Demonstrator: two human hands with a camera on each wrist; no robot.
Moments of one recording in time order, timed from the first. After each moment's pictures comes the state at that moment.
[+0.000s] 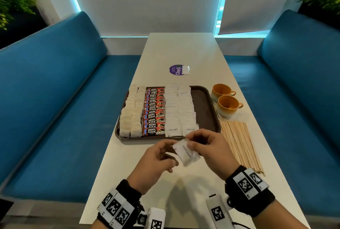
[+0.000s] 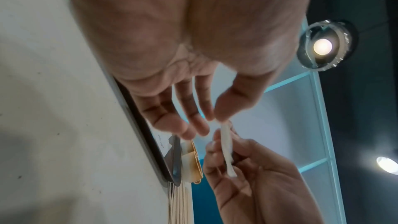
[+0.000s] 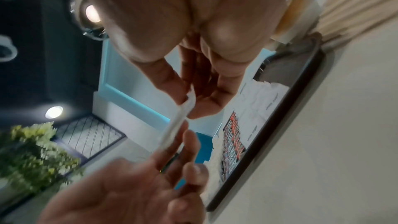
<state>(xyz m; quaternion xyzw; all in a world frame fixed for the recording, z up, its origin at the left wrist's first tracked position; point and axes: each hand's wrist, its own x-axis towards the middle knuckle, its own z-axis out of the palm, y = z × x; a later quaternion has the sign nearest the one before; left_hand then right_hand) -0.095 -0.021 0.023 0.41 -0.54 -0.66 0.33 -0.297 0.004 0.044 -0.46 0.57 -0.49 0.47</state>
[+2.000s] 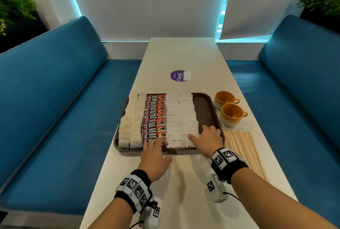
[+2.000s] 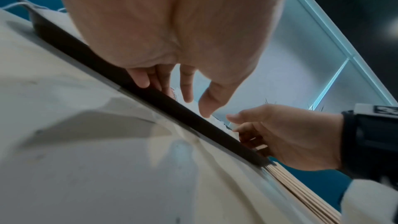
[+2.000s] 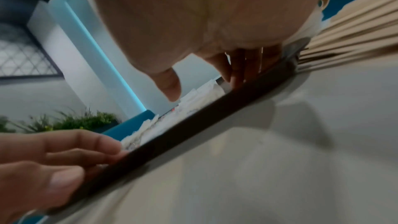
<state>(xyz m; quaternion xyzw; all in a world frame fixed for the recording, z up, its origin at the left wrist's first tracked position) -0.108 -0.100 -0.032 0.59 -0.75 -0.25 0.17 -0.320 -0.109 -0.009 -0.52 0.82 -0.10 0.23</state>
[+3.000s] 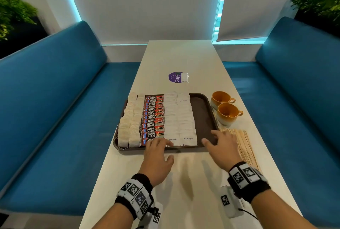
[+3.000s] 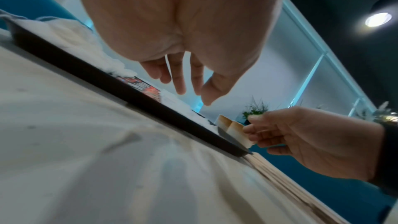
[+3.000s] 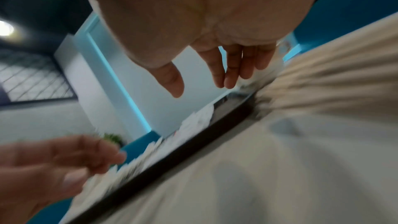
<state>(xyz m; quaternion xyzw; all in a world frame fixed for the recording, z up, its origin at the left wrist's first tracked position) -0.115 -0.074 -0.017 0.53 -0.77 -0.26 0.24 -0.350 -0.049 0.003 -0.50 0.82 -0.20 0.21</state>
